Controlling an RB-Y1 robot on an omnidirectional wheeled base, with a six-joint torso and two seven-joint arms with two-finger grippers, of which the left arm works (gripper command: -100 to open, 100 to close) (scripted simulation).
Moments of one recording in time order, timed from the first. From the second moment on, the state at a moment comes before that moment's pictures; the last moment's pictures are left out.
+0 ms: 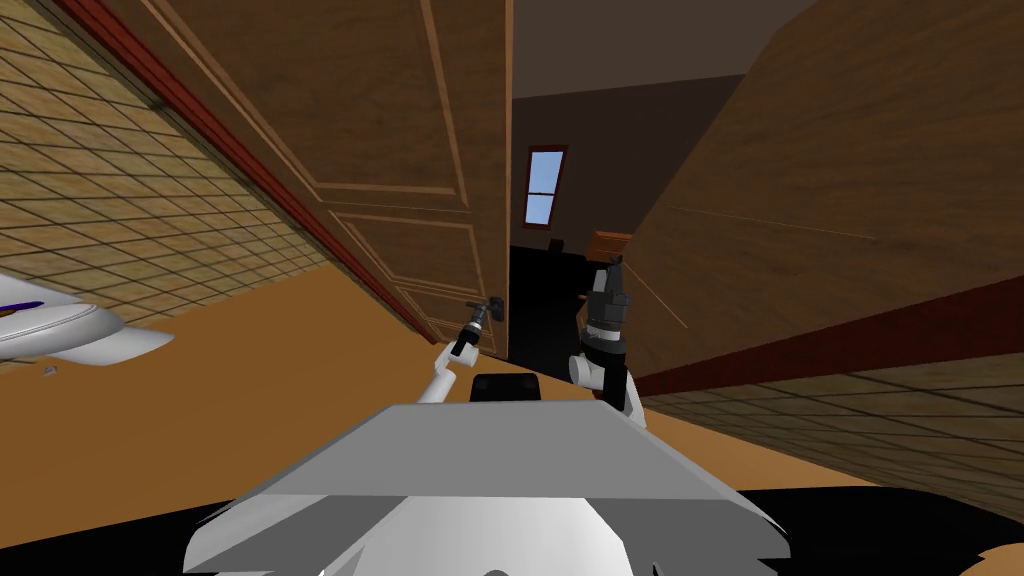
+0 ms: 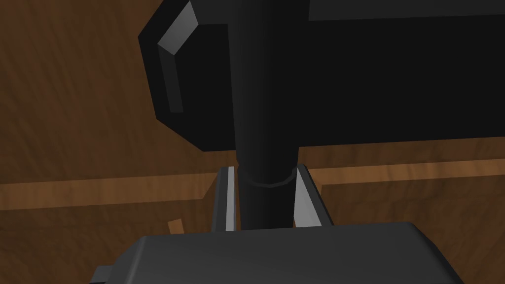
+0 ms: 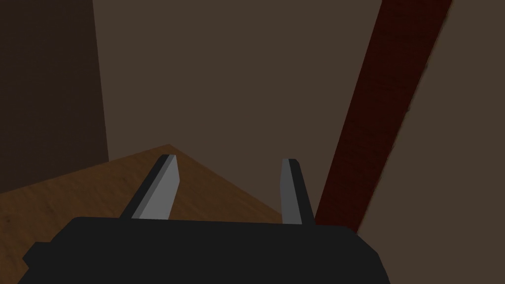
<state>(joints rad) -0.02 0.06 -0.23 -1.26 -0.01 -0.30 0.07</state>
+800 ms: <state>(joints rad) -0.03 0.06 -0.16 -1.27 0.00 -0.28 0.05</state>
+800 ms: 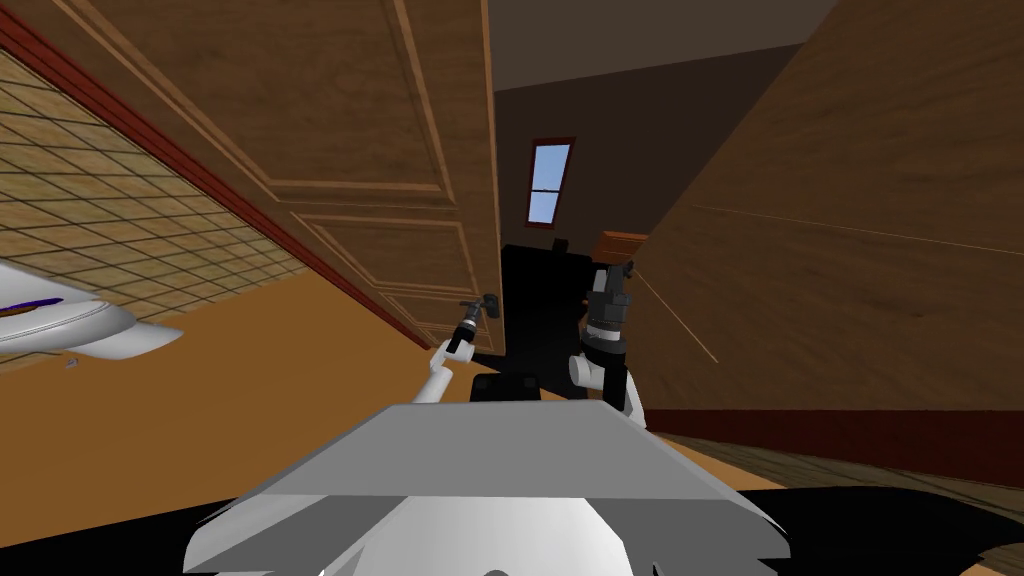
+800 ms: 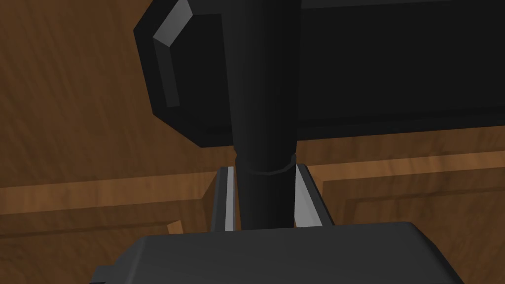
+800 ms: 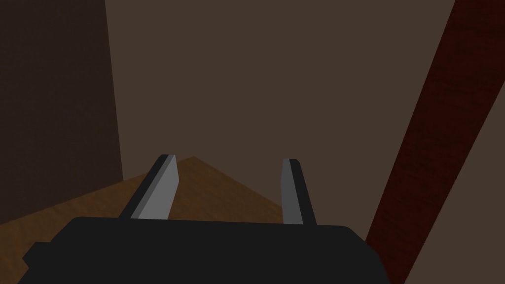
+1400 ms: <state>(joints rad) -0.03 0.06 -0.11 -1.26 0.00 -0.28 0.04</state>
